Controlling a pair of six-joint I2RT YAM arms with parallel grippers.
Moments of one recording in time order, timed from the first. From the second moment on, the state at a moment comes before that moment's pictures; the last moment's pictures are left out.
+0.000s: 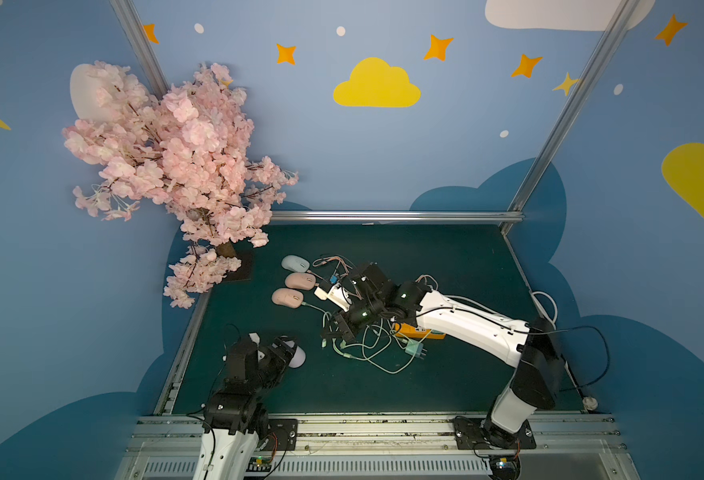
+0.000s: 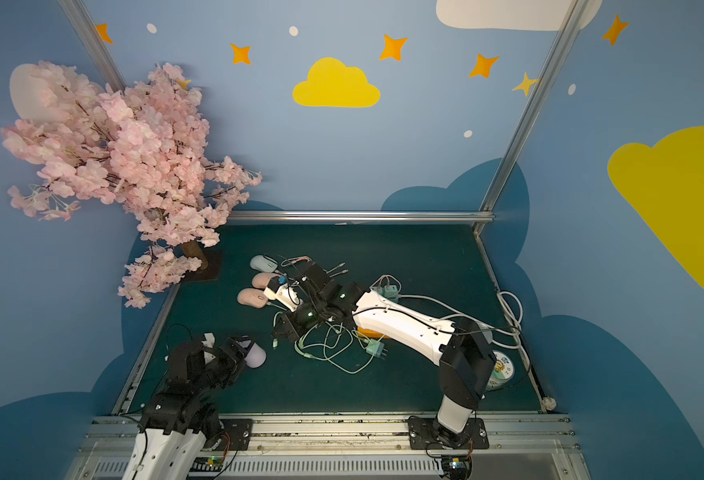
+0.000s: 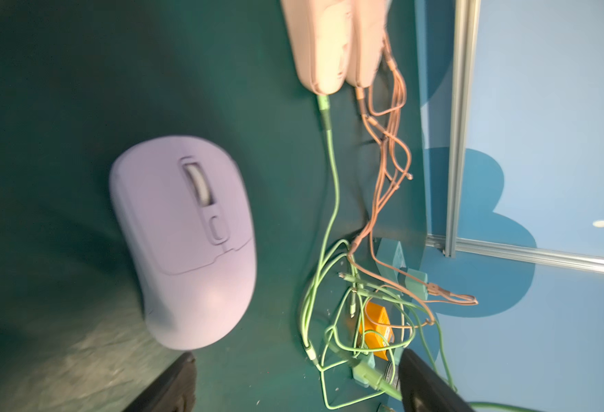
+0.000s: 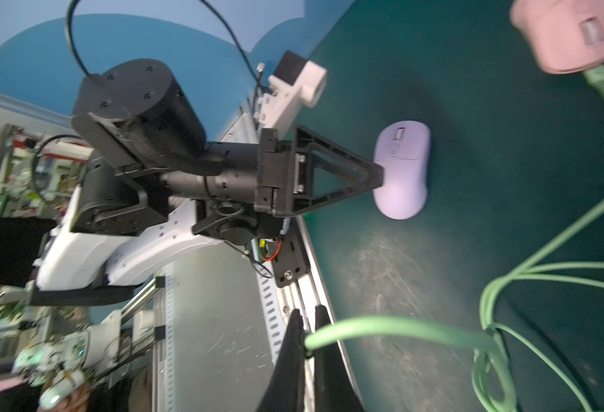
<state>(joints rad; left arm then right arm) -0.06 0.24 0.23 -0.63 0.36 -1.12 1.03 1.73 1.46 -0.47 -0.73 0.37</state>
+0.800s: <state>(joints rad) -0.09 0.80 0.31 -0.14 0.45 -1.10 0.95 1.49 1.13 -0.60 -0.45 0.32</state>
